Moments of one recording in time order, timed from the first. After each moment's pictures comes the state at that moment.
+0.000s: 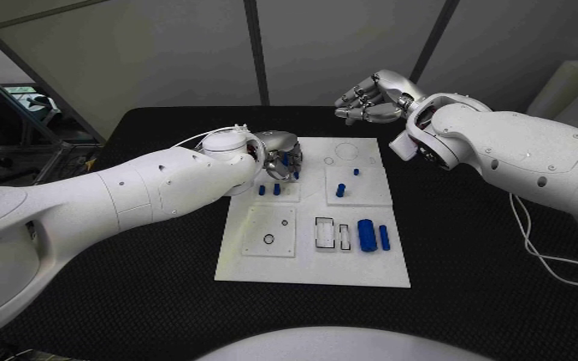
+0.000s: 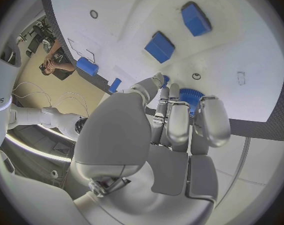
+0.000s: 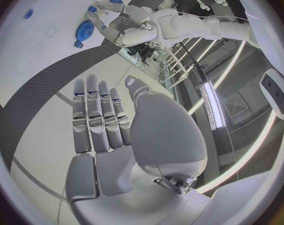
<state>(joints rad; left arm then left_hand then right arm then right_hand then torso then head) 1.18 -0.49 -0.06 1.16 -1.45 -0.08 -0.08 1.41 -0.21 0.46 0.01 0.12 0.97 0.11 0.23 0.21 1.01 0.06 0.40 0.14 1.46 -0.02 1.30 1.12 0.10 1.45 0.07 1.24 1.26 1.26 -0.69 0.03 1.26 -0.82 -0.21 0.17 1.39 -0.13 0.20 0.20 0.30 1.03 0.19 0.07 0.07 1.24 0.12 0.07 0.07 1.29 0.08 0.07 0.27 0.18 0.98 0.19 0.31 0.16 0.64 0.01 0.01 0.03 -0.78</state>
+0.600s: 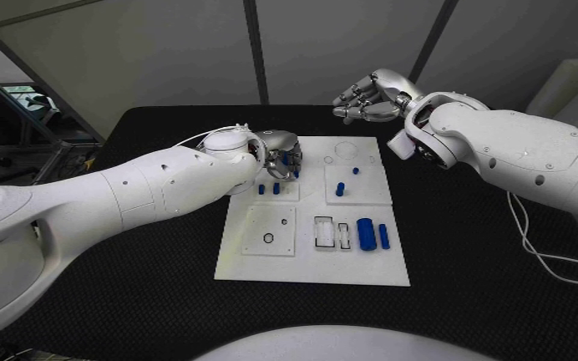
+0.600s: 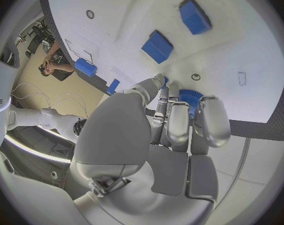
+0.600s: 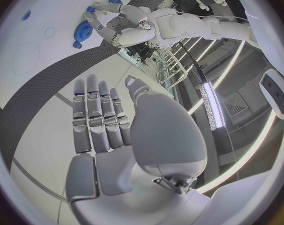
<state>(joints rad) 1.18 -0.48 -0.06 1.14 -1.46 -0.07 -0.08 1.40 -0.20 0.48 0.01 0.12 0.97 0.12 0.20 0.19 1.04 0.06 0.38 0.13 1.46 -0.02 1.30 1.11 0.10 1.45 0.08 1.24 1.26 1.26 -0.69 0.03 1.26 -0.82 -0.21 0.17 1.39 -0.13 0.20 0.20 0.30 1.03 0.19 0.07 0.07 1.24 0.12 0.07 0.07 1.29 0.08 0.07 0.27 0.18 0.98 0.19 0.31 0.16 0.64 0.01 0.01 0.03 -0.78</state>
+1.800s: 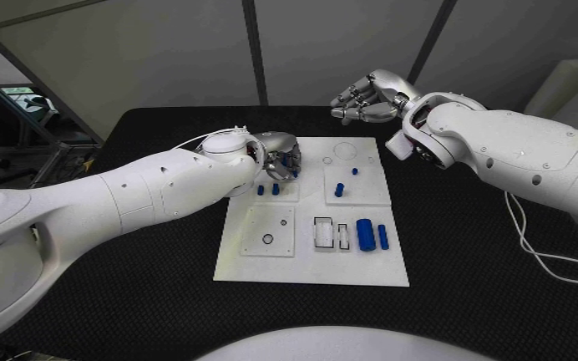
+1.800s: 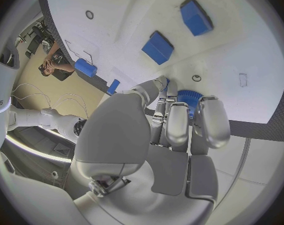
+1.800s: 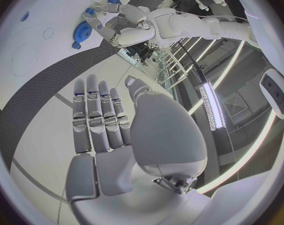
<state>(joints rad) 1.17 -0.48 -0.06 1.14 -1.46 -0.09 -0.07 1.40 -0.16 0.54 -0.03 0.12 1.05 0.11 0.19 0.18 1.12 0.04 0.35 0.12 1.47 -0.03 1.31 1.10 0.10 1.46 0.07 1.24 1.27 1.26 -0.69 0.03 1.26 -0.82 -0.21 0.17 1.39 -0.13 0.20 0.20 0.30 1.03 0.19 0.07 0.07 1.24 0.12 0.07 0.07 1.29 0.08 0.07 0.27 0.18 0.98 0.19 0.31 0.16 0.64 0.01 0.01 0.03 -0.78</state>
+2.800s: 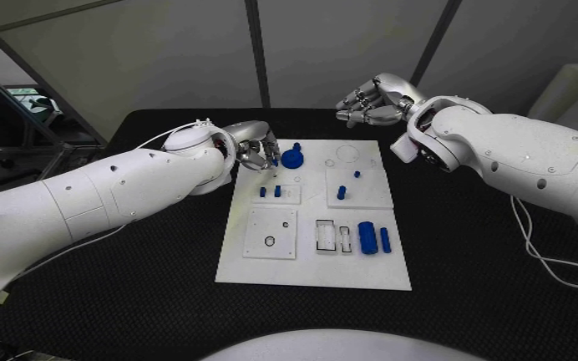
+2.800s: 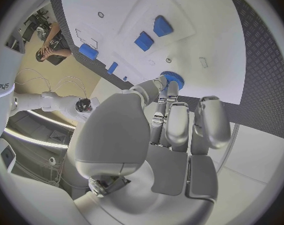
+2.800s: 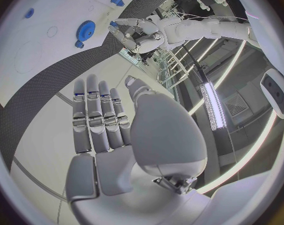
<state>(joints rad) 1.16 -0.66 0.02 1.27 -1.39 -0.13 -0.09 1.39 -0.16 0.55 -0.03 0.12 1.06 0.12 0.18 0.18 1.13 0.05 0.34 0.12 1.47 -0.03 1.31 1.09 0.09 1.46 0.07 1.24 1.27 1.25 -0.69 0.03 1.25 -0.82 -0.21 0.17 1.39 -0.13 0.20 0.20 0.30 1.03 0.19 0.07 0.07 1.24 0.12 0.07 0.07 1.29 0.08 0.07 0.27 0.18 0.98 0.19 0.31 0.16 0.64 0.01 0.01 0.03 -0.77</state>
